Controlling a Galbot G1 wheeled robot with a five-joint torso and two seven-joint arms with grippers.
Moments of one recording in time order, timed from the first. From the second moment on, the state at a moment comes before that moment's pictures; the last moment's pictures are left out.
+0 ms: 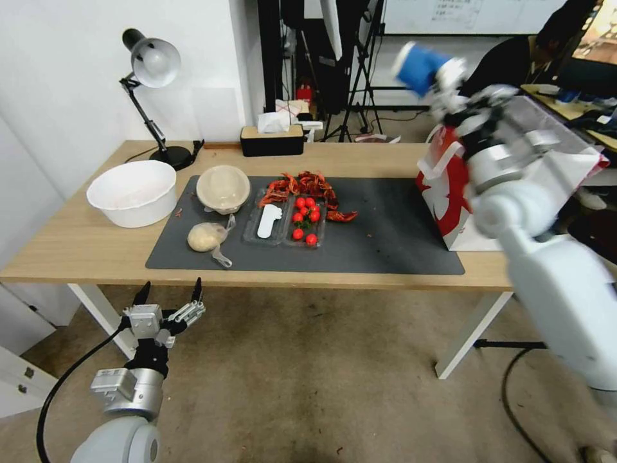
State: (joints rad) left arm 1.67 -1.55 -0.74 -2.14 -0.18 -0.02 0.13; right arm -0.60 0.85 0.36 1.80 0.78 -0.08 0.23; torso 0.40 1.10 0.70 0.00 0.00
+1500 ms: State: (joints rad) left arm 1.70 -1.55 -0.73 -2.18 -0.15 -0.05 0.13; right arm -0.83 0.80 0.53 1.94 0.99 0.02 0.09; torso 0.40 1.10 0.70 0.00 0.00
